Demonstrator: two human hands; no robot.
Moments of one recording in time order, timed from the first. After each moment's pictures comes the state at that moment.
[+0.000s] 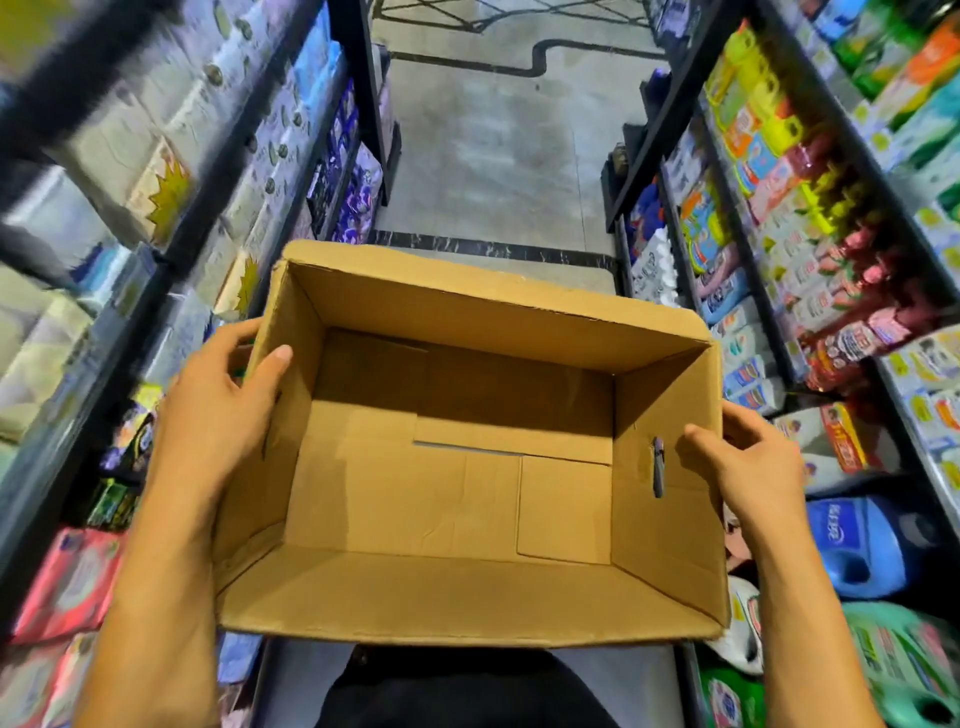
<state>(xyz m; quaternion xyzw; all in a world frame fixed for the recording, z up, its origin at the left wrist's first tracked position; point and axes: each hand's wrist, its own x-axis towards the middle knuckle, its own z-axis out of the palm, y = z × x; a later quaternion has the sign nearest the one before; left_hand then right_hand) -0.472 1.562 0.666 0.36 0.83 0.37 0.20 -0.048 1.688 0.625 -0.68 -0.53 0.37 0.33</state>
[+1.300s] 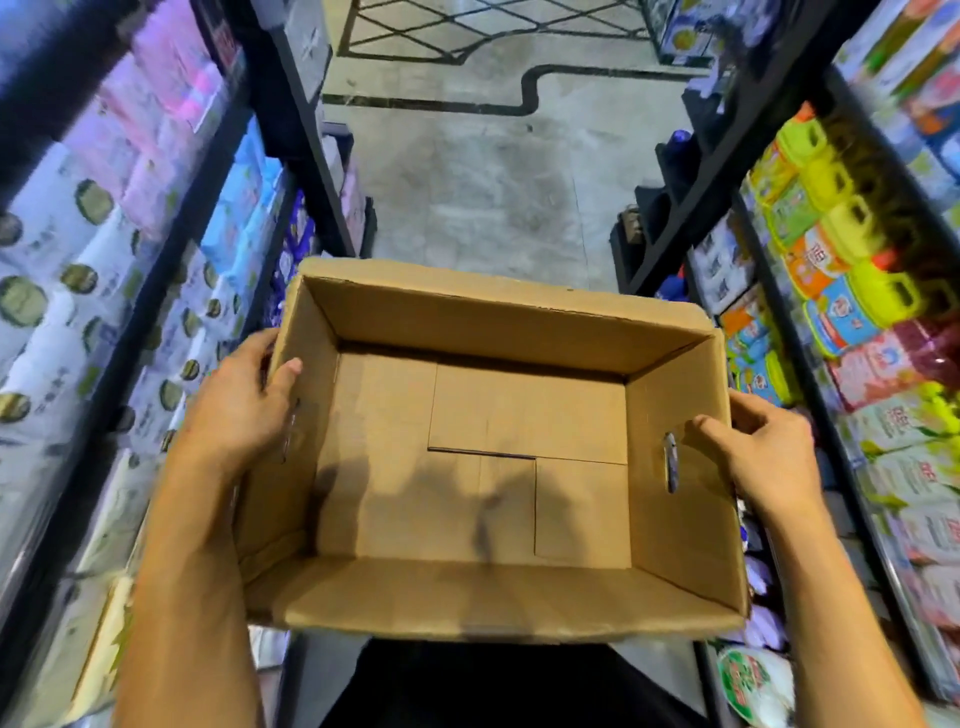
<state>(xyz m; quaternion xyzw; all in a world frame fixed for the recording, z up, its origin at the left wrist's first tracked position) -0.662 2.180 0.662 0.42 0.84 0.23 0.24 -0.226 2.283 0.632 -0.71 -0.59 0.30 0.25</state>
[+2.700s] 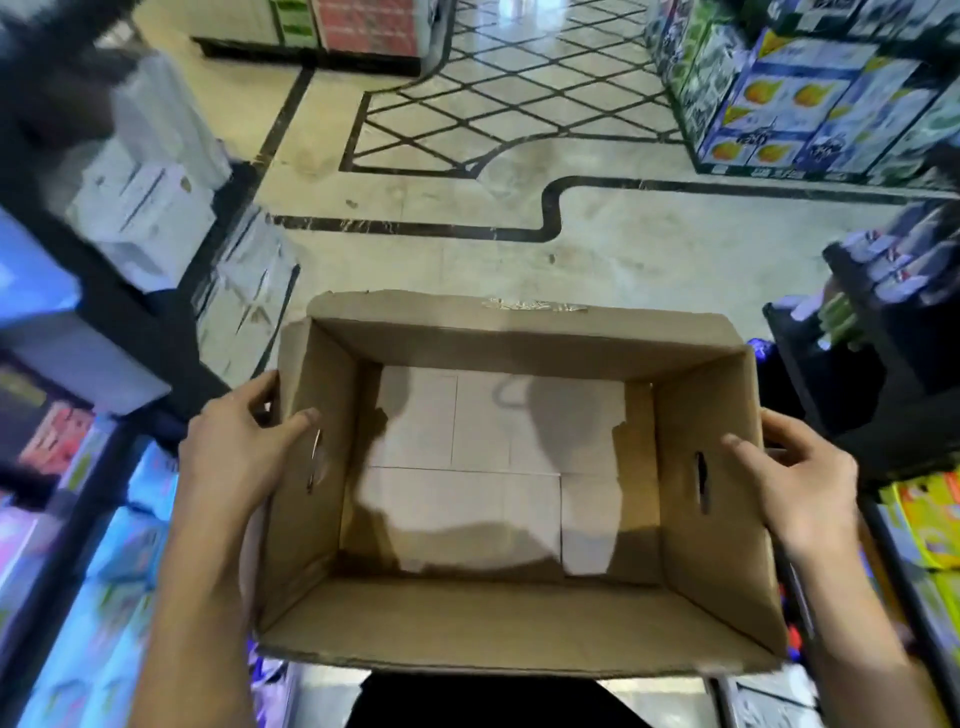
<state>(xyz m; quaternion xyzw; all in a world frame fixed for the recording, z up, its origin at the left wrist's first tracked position) -0.881 2.912 0.679 0.35 0.87 0.28 0.21 -0.437 3.050 0.612 -0.67 -0.57 0.30 0.37</state>
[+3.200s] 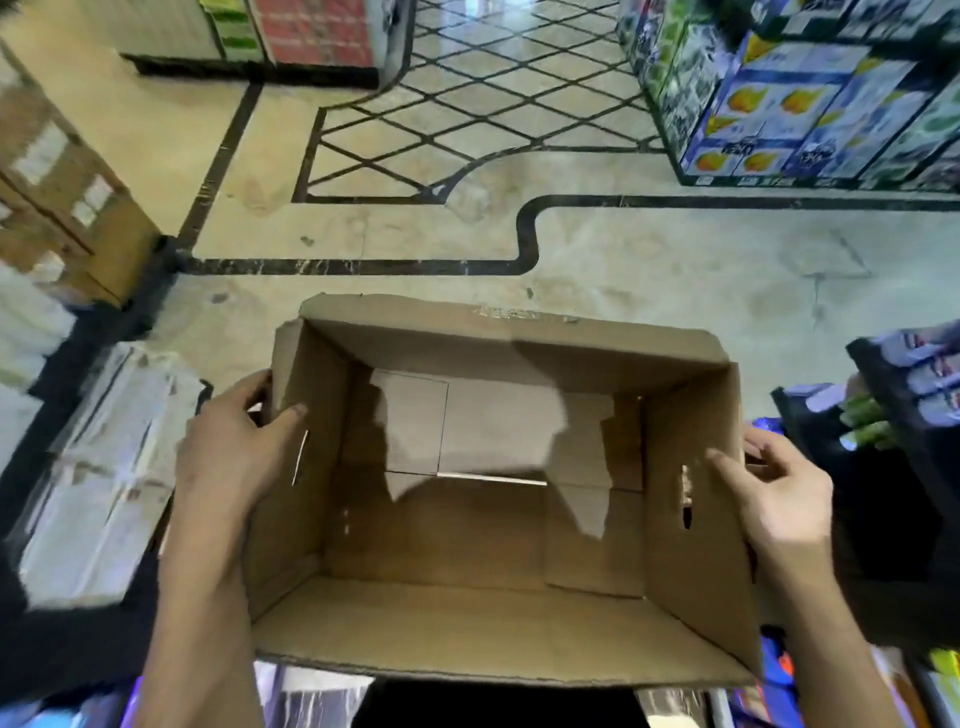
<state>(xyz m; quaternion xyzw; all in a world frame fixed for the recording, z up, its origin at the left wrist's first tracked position) -0.919 3.246 0.658 0.36 0.87 0.27 0.20 -0.470 3.340 0.584 -0.69 -0.51 0.34 0.39</state>
